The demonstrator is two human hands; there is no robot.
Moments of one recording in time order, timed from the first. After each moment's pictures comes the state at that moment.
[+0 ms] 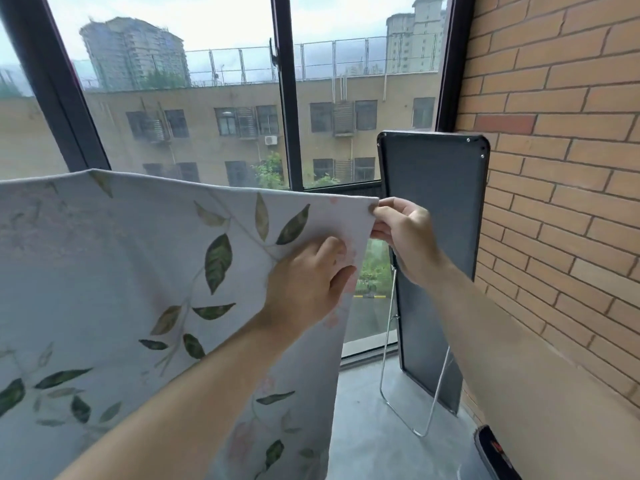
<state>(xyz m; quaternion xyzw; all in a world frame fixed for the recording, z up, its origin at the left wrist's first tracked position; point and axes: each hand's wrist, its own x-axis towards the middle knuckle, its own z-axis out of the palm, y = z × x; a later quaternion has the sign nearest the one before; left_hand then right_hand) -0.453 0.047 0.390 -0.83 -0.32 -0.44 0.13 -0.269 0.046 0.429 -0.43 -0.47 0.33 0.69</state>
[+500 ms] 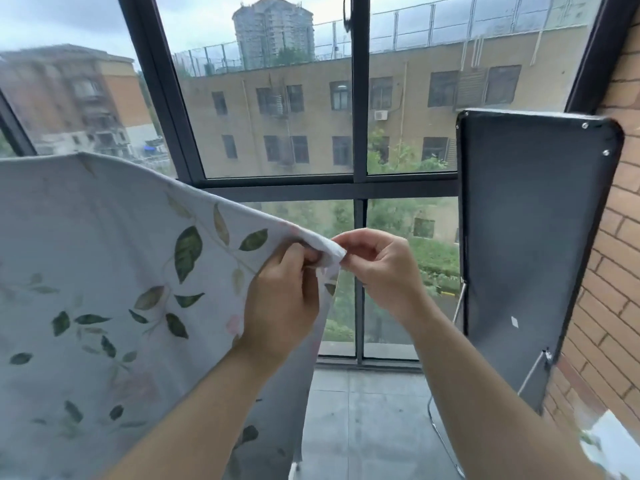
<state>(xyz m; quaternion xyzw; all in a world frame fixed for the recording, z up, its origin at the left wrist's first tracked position) -0.399 0.054 0.371 -0.69 -0.51 -0.49 0.14 -0.238 0.097 0.385 -0.33 -0.66 0.36 0.57</state>
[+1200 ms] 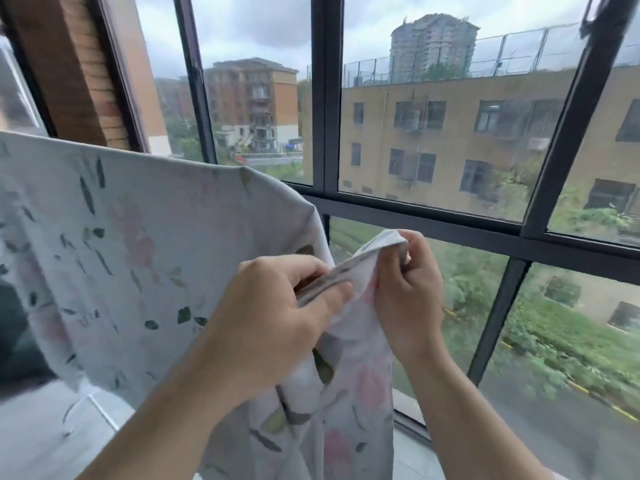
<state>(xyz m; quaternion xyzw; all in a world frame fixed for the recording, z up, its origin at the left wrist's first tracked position) -0.542 0.035 0.459 -0.59 -0.65 -0.48 0.02 -0.443 0.179 0.411 -0.26 -0.63 0.39 0.62</state>
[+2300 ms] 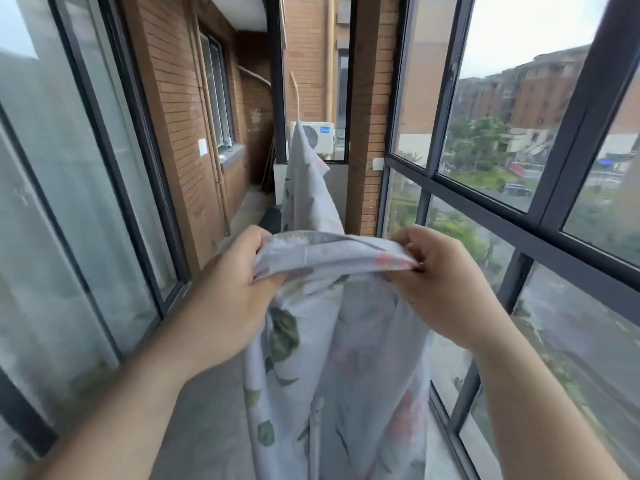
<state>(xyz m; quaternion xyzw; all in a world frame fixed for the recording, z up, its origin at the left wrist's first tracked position) -0.444 0.067 0.463 -0.20 -0.85 -0.45 0.19 -0.450 0.315 0.460 0.14 -0.86 0.42 0.26</state>
